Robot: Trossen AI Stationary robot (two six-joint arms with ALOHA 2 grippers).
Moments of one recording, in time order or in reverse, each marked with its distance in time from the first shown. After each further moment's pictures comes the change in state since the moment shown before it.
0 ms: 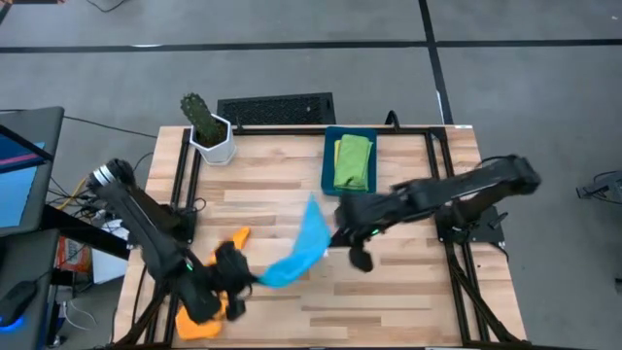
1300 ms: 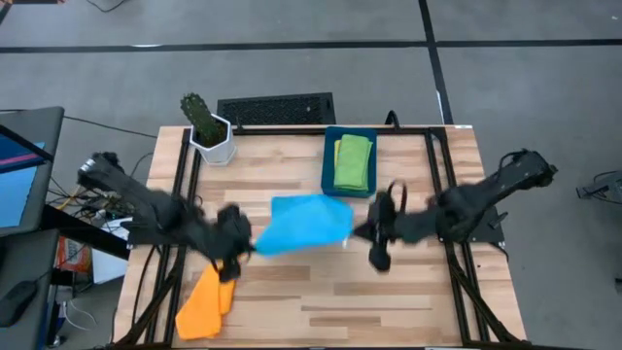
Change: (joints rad) left arm 0.266 -0.148 0.042 -0.163 0.362 0.353; right arm 0.222 -0.155 -0.077 -0.084 0.482 0.260
